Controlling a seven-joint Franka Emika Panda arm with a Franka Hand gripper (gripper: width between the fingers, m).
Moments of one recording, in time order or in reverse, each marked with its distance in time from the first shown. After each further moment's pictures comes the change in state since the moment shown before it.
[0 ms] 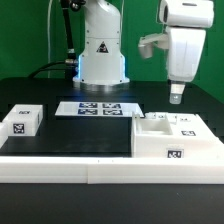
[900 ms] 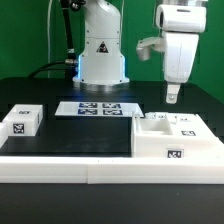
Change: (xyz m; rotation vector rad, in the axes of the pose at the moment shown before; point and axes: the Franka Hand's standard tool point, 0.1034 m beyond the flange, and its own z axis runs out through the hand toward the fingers) arm 0.002 -0.025 0.008 -0.008 0.011 -0.020
